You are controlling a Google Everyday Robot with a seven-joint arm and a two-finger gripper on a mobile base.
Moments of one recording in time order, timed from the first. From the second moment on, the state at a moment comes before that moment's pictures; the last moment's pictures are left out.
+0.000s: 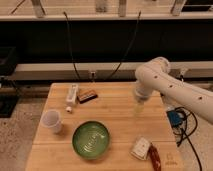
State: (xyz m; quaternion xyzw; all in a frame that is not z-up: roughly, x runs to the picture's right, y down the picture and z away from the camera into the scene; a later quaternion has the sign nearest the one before) arm 0.162 0.080 0.731 -0.27 -0.03 0.04 0.96
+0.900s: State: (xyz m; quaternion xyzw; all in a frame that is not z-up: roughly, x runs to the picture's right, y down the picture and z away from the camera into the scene) arm 0.160 0.079 0.731 -0.27 -0.03 0.05 0.96
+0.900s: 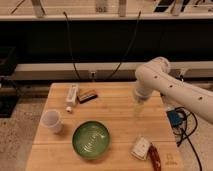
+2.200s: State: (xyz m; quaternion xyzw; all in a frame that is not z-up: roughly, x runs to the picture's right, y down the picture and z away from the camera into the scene) arm 0.160 0.076 0.733 -0.27 -0.03 0.06 0.96
